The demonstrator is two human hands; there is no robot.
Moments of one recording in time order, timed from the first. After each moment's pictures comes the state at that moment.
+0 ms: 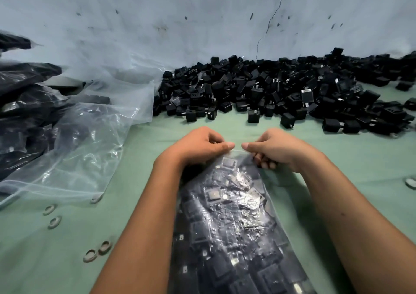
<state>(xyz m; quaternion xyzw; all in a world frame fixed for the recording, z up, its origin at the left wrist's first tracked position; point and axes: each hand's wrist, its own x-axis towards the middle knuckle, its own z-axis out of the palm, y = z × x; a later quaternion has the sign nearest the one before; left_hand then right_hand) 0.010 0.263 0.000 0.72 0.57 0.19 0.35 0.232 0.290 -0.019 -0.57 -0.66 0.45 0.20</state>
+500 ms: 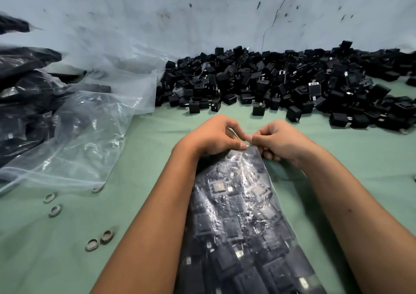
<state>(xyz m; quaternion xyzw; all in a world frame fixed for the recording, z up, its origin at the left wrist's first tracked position) 0.033 0.271 -0.005 0.71 0.55 0.23 0.38 0.228 0.292 -0.031 -0.53 -0.66 0.45 0.27</state>
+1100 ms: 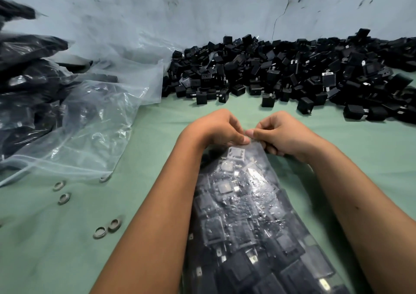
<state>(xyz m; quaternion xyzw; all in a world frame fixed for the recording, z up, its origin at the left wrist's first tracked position) 0.028 0.281 -0.010 0.66 0.62 0.19 0.38 0.220 0.291 -0.033 -0.51 -0.70 0.43 0.25</state>
